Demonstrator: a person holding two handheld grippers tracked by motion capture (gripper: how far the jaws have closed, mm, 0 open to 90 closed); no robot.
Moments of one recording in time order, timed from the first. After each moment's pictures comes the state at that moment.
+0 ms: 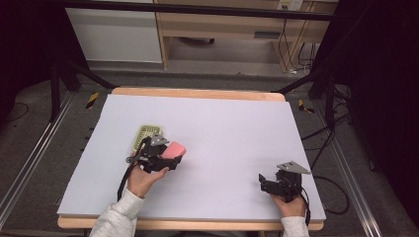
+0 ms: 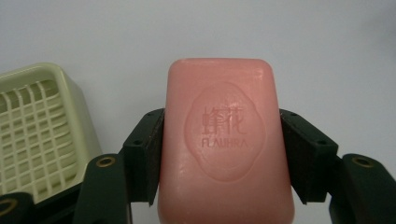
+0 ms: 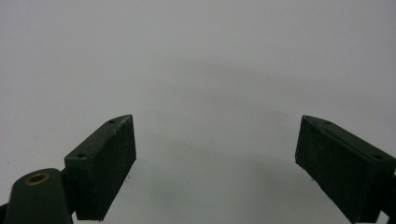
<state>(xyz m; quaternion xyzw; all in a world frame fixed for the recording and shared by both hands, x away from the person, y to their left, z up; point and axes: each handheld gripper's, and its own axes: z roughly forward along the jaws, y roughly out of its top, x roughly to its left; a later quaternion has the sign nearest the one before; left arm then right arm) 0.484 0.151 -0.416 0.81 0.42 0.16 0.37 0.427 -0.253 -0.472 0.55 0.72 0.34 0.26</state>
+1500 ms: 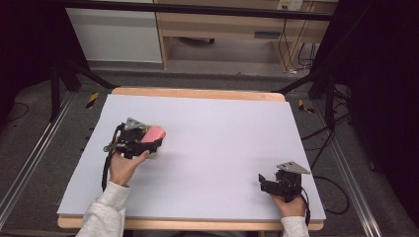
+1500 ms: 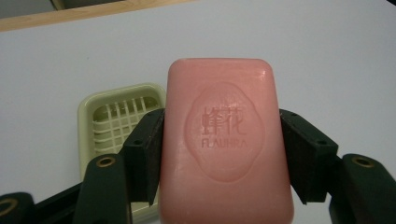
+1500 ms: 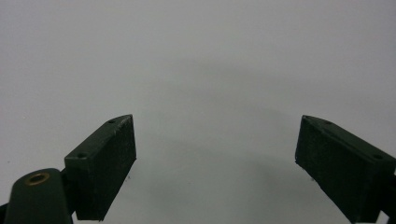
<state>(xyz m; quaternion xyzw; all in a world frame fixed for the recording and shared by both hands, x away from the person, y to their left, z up) 0.509 0.207 -0.392 0.76 0.48 0.20 0.39 0.428 -0.253 -0.473 0.55 0.72 0.33 0.26</state>
